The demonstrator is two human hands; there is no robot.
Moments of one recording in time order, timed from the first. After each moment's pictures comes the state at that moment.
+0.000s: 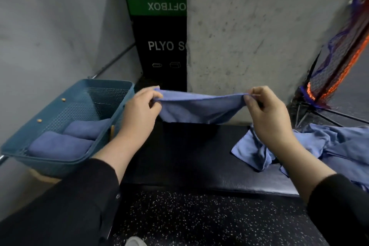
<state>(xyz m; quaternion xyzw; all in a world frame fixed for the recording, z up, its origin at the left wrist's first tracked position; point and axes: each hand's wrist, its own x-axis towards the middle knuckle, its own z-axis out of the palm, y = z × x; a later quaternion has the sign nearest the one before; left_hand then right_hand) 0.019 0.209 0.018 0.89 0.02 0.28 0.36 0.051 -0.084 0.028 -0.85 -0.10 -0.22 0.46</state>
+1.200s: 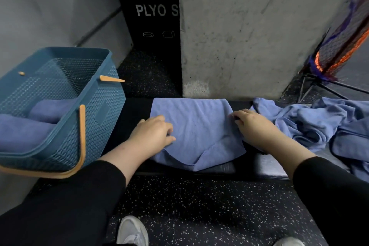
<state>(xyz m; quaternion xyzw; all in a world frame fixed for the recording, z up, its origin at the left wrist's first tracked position) 0.036 0.185 -0.106 0.99 -0.04 -0.13 0.02 0.108 -0.119 -0.133 -0.97 -0.17 0.04 0.15</state>
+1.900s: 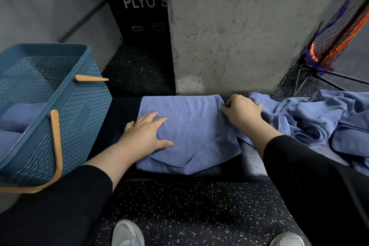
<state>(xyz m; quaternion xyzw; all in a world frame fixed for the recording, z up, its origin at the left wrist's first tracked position) 0.053 0.189 -0.133 0.98 0.01 -0.15 0.08 0.155 -0.089 -0.140 -0.99 0.02 0.03 0.12</state>
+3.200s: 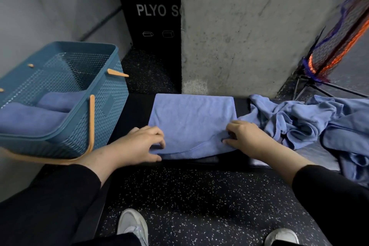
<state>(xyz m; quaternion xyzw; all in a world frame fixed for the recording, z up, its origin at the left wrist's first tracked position) -0.012 0.236 -0.123 0.96 -0.19 -0.16 0.11 0.060 -0.109 -0.128 -0.95 -0.26 0.09 0.12</state>
